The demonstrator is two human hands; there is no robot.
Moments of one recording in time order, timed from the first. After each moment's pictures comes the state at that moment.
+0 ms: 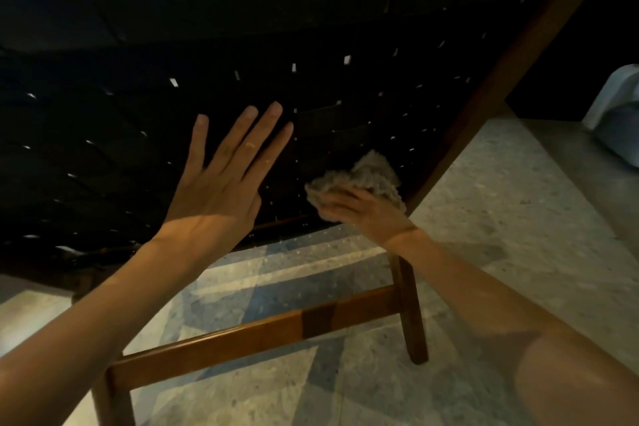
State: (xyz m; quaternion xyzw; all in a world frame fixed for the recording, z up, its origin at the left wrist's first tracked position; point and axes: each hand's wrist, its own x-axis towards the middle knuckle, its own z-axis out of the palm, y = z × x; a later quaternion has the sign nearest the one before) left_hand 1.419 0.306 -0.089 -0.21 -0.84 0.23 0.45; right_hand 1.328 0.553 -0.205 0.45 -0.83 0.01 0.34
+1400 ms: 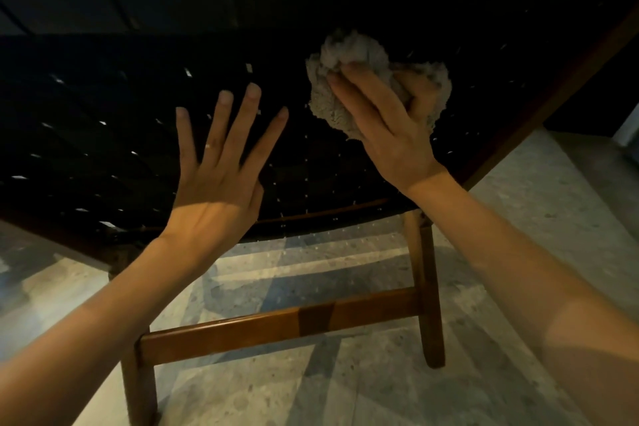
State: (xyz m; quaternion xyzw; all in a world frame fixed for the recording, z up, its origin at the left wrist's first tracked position) left_hand 1.439 0.264 -0.091 -0.15 -0.86 0.15 0.47; right_hand 1.354 0.488 -0.060 0.31 -0.58 -0.05 0.75
